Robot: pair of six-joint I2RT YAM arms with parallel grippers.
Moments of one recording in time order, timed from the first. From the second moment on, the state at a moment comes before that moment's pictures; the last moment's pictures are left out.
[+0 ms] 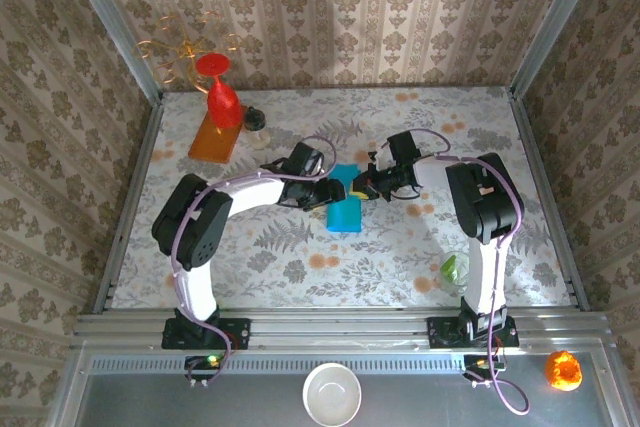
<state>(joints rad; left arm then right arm) -0.67 1.88 1.14 -0.27 0.32 -0.75 0.27 2.03 1.15 -0.17 -0.86 0.66</state>
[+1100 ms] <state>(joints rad) -0.77 2.08 1.46 -0.66 0.03 -0.73 0.18 1.80 1.08 -0.33 -0.55 0.57</state>
